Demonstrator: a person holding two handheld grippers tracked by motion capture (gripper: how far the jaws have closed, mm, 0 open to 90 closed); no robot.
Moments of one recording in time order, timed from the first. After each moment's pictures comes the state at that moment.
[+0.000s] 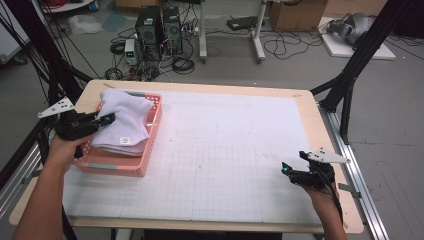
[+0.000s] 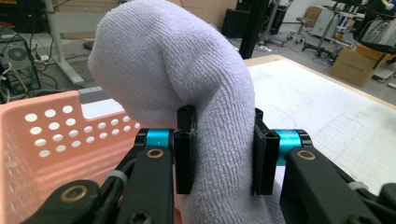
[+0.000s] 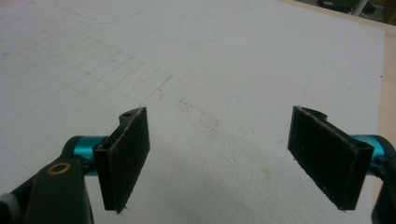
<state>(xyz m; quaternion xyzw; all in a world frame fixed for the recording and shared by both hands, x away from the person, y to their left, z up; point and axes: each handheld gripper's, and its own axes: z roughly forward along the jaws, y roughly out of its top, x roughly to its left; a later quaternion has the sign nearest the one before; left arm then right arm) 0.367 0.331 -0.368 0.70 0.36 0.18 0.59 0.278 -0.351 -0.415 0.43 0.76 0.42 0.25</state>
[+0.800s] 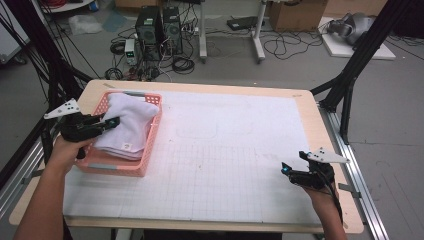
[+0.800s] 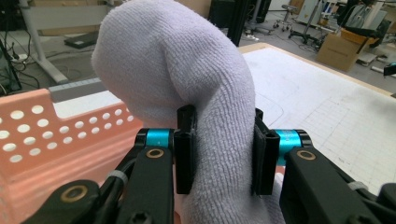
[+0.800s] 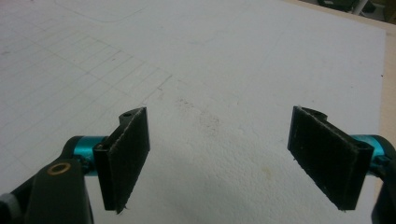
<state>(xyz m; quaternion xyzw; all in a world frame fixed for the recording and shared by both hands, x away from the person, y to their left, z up) 0.371 0.324 -0.372 0.72 0.35 0.17 0.58 0.278 -0.350 -0.415 0.43 0.76 0.41 0.25</state>
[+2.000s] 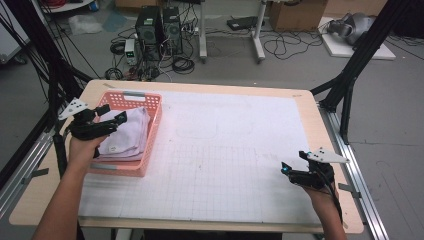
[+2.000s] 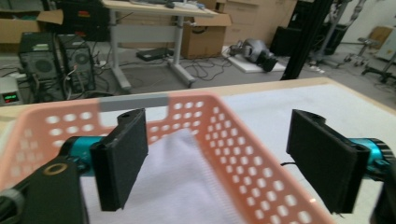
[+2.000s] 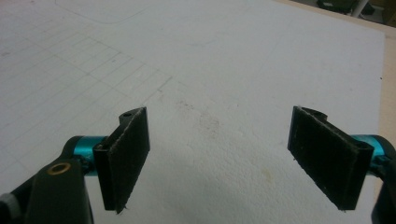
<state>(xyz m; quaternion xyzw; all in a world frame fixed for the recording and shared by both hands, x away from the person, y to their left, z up) 0.360 0.278 -0.365 0.64 0.44 0.26 0.57 0.278 -0.349 -0.415 0.43 0.76 0.42 0.26</state>
